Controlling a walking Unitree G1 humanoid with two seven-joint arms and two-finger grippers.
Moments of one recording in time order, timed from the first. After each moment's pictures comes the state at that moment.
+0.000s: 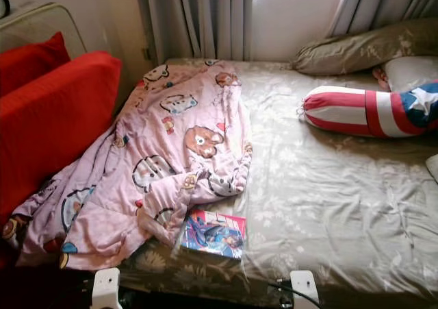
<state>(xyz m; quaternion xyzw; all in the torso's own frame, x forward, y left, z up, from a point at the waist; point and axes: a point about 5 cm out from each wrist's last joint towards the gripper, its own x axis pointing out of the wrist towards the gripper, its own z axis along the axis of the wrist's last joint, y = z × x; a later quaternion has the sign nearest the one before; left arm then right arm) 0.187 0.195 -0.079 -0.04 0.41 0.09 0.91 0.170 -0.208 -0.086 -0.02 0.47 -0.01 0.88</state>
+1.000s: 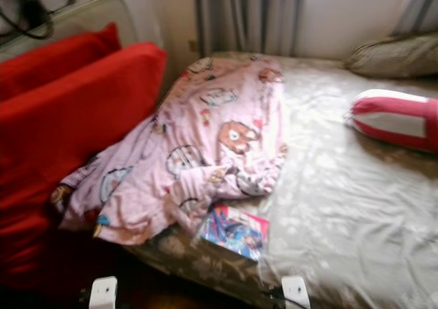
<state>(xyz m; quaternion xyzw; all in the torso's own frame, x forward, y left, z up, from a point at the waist) 0.171 0.197 -0.086 -0.03 0.43 0.08 0.90 0.156 -0.197 -0.094 -0.03 0.49 0.00 0.87</state>
